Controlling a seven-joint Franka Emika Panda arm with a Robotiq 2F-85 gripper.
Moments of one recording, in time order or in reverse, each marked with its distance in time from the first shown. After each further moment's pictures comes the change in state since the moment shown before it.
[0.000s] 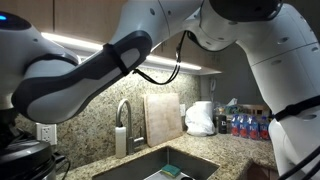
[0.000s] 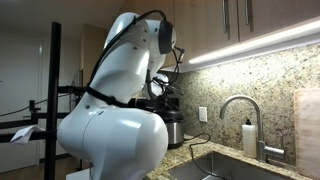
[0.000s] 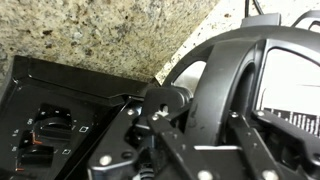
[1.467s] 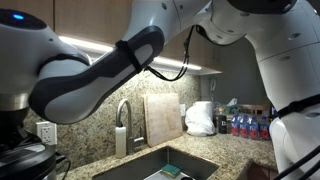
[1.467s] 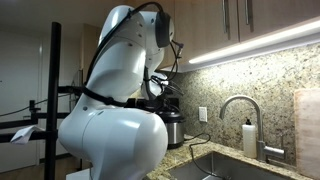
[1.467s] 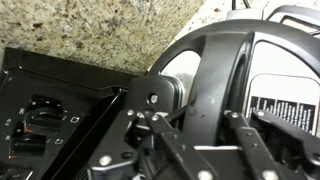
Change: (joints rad) arm -0.022 -0.079 0.006 -0.113 0.026 0.055 0.000
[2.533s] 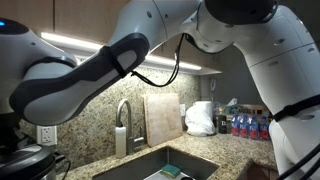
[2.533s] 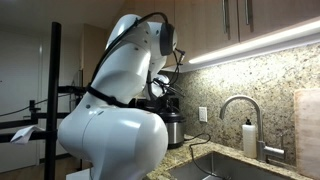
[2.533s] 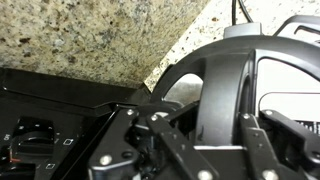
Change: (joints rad) arm 0.013 0.103 -0.002 0.128 0.008 -0.099 -0.024
